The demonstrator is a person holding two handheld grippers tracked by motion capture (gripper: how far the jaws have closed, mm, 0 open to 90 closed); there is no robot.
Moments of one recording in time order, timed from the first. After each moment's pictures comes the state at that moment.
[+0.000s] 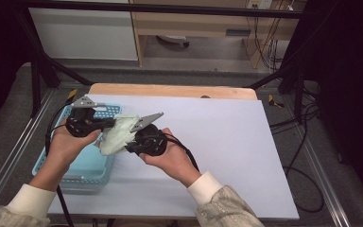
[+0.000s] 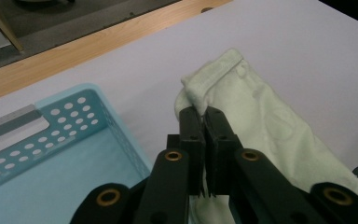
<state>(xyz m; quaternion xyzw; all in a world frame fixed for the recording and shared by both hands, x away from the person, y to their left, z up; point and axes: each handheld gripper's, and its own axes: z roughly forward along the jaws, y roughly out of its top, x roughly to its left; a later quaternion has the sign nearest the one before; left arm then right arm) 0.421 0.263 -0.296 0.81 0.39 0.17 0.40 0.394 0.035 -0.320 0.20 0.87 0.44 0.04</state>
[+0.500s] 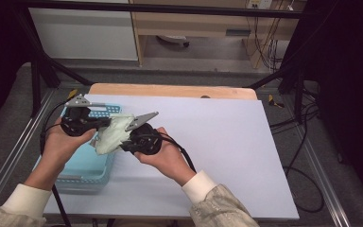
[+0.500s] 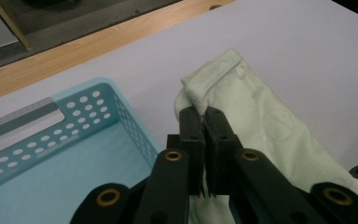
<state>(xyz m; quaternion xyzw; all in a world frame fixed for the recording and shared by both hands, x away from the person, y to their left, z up) 0.422 0.275 -0.295 0.81 0.40 0.17 0.40 0.399 0.048 -0.323 0.19 0.87 0.45 0.04</state>
